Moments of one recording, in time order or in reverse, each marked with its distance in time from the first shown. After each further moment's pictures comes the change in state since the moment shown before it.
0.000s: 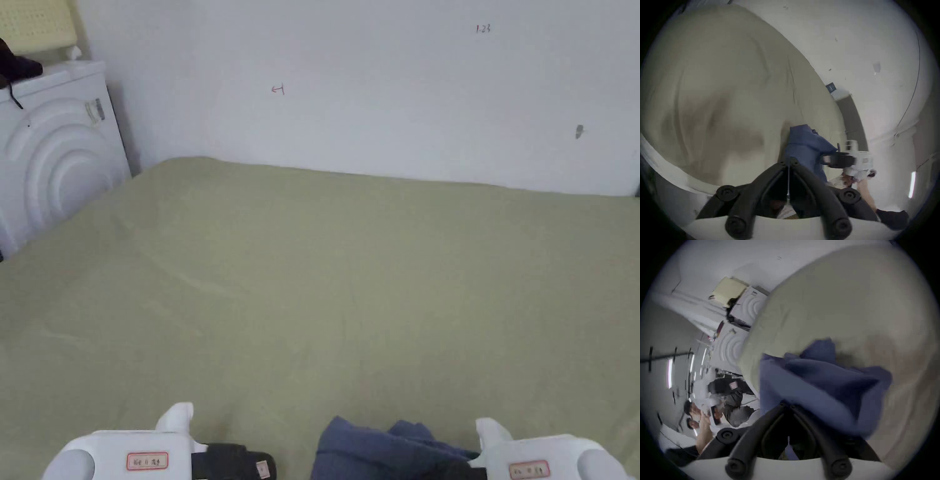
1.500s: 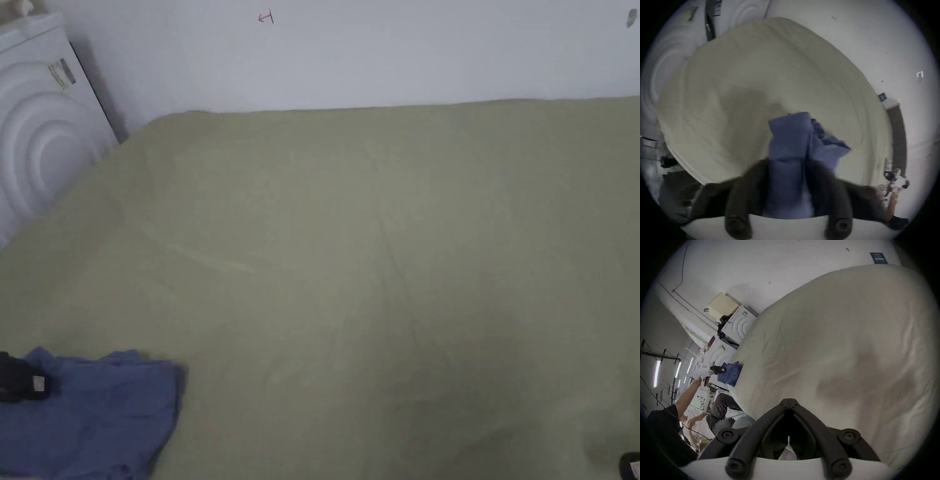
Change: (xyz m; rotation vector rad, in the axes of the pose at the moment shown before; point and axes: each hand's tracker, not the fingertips) left arm -0.153 0.262 0.165 -0.052 0.681 -0.080; right arm -0.011 -0.025 0.110 0.263 -0.127 0.137
